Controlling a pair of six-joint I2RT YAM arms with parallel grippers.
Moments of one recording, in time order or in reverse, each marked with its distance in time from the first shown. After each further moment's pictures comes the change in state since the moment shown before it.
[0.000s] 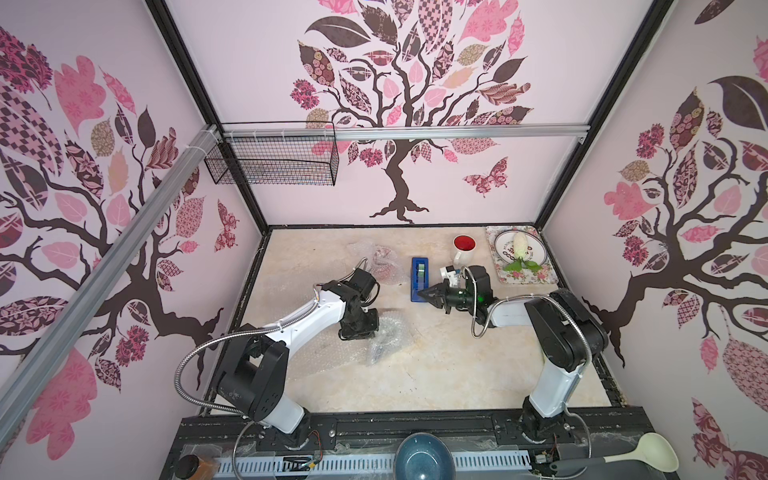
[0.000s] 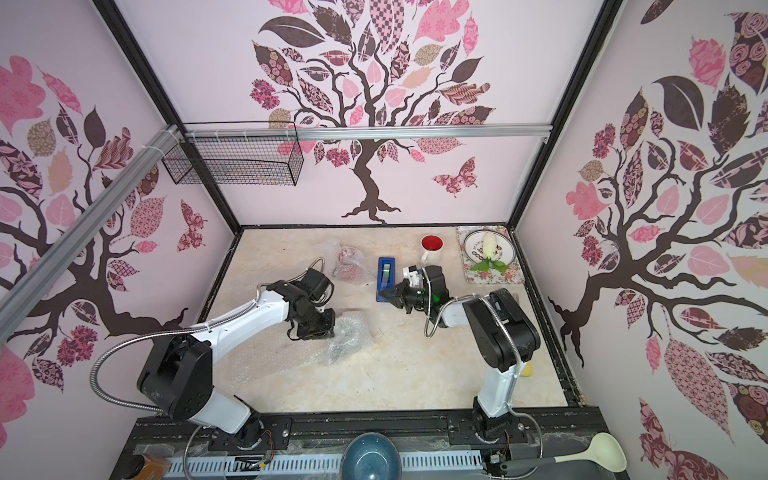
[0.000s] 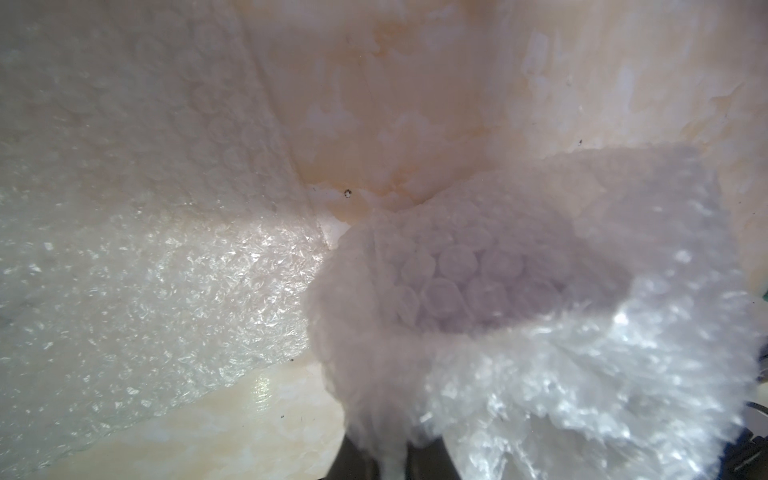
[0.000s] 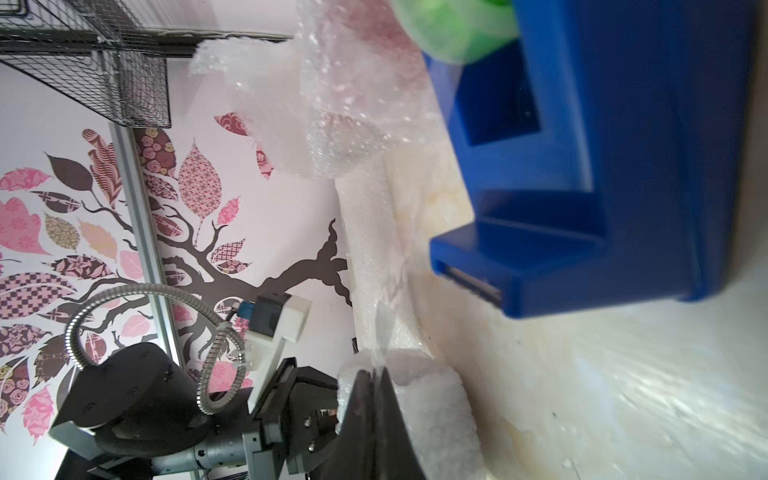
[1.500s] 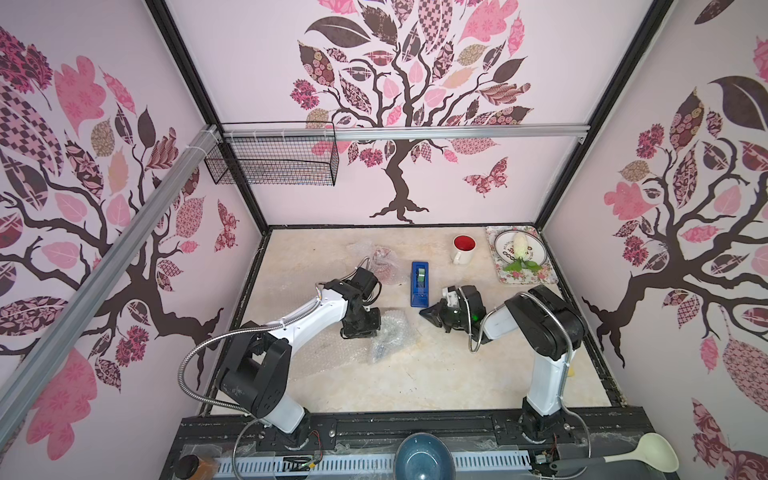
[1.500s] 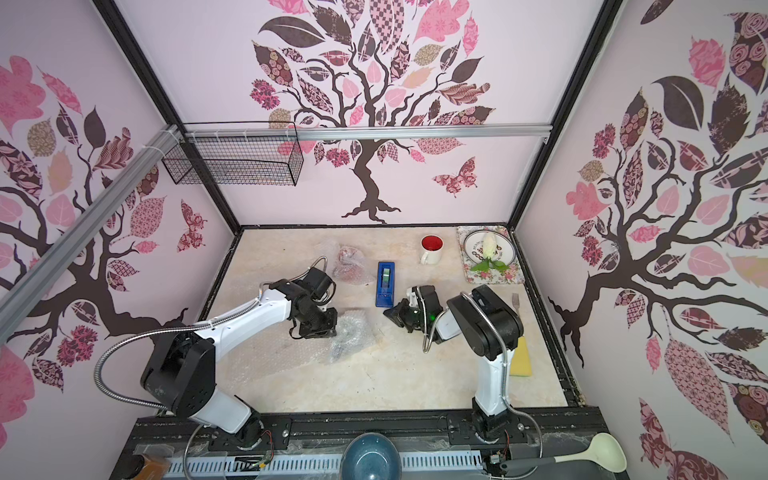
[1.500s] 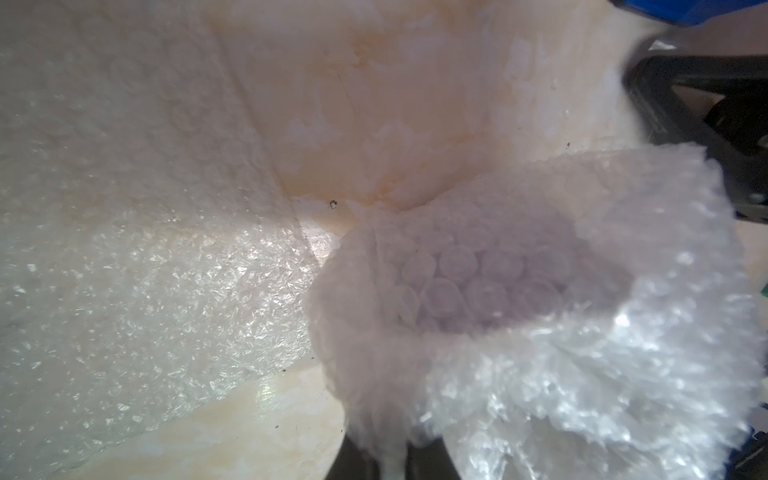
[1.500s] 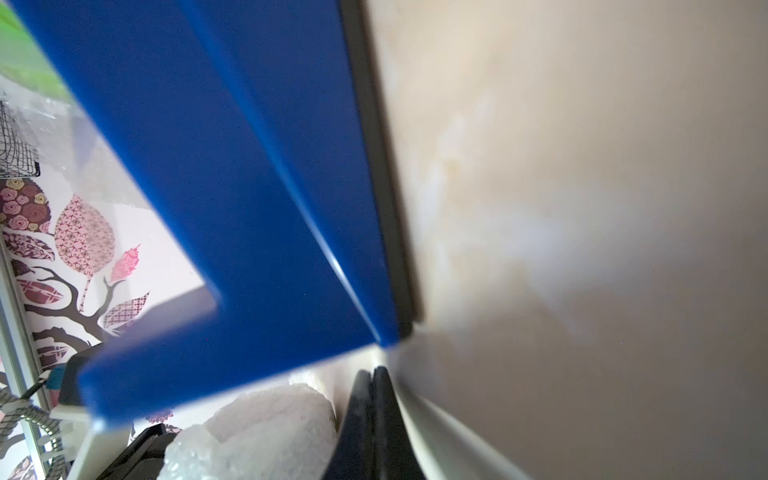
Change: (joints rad) left arm -0.008 0.017 0.019 0.000 -0.004 0.013; right arm 0.056 0.084 -0.150 0.077 0.216 -0.017
